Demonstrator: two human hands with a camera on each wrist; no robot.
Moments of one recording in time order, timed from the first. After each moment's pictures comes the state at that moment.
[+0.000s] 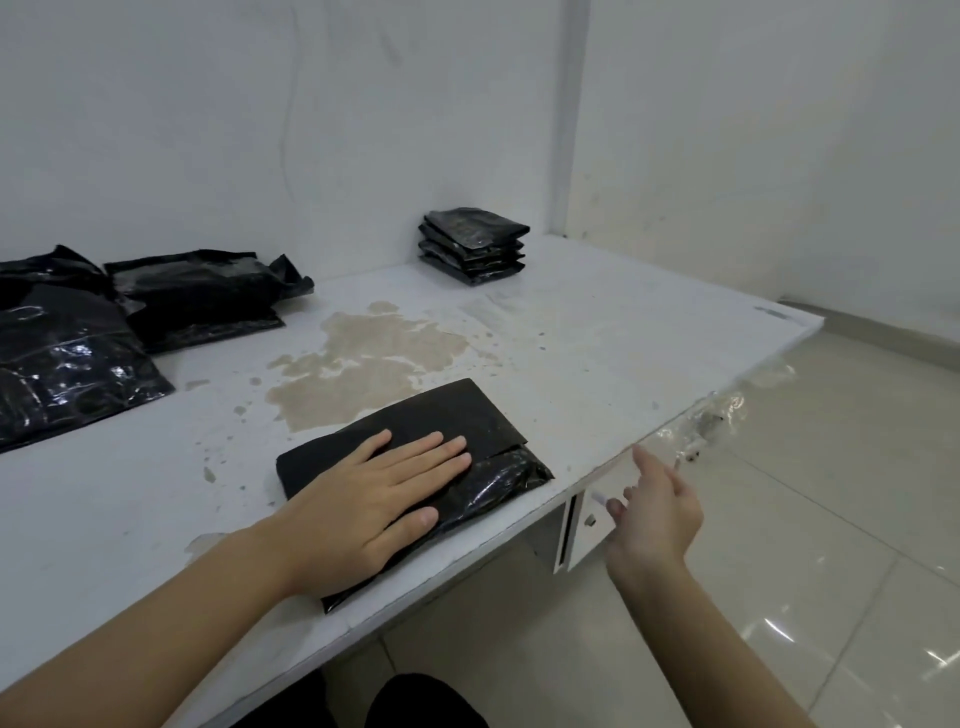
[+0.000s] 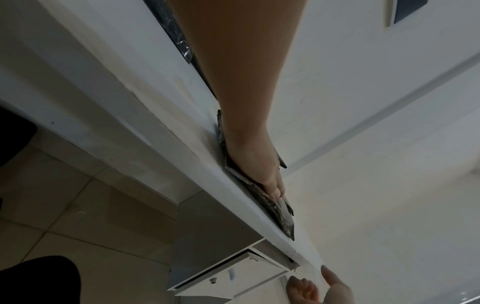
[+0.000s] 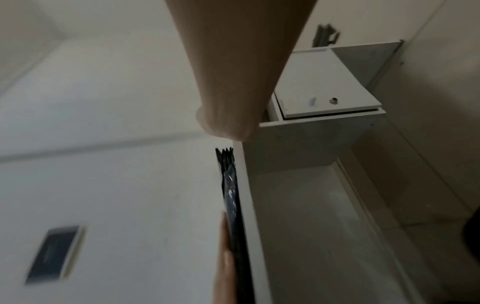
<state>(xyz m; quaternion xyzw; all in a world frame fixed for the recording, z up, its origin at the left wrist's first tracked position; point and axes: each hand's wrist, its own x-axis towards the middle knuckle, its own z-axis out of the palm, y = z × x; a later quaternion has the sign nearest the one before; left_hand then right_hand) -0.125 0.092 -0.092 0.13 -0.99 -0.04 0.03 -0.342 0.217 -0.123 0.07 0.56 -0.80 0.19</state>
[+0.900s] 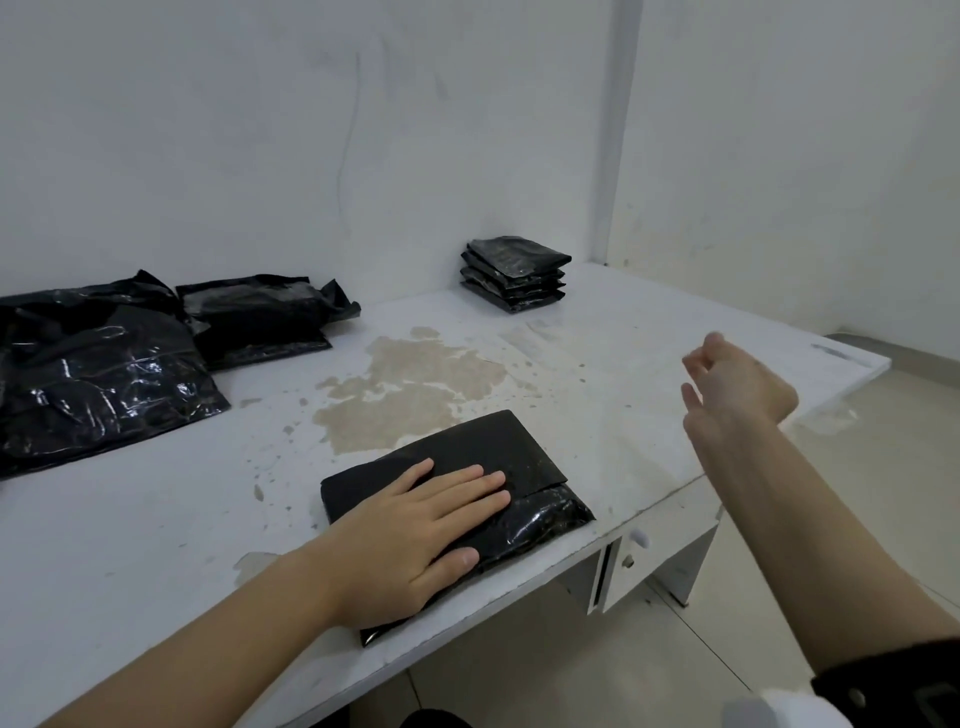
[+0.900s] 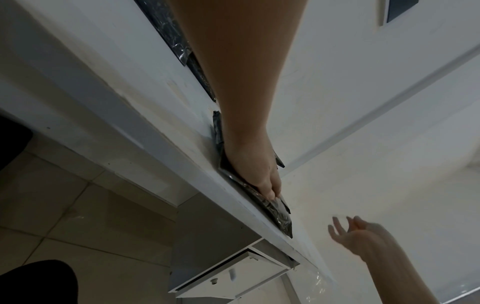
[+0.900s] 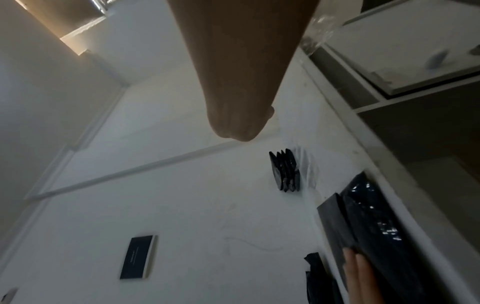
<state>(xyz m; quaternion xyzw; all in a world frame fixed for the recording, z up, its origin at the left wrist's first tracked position) -0.127 0.099 -0.087 0.14 -0.99 -0.01 0.02 -0.403 0.166 -0.016 0.02 0.50 -0.85 0.17</state>
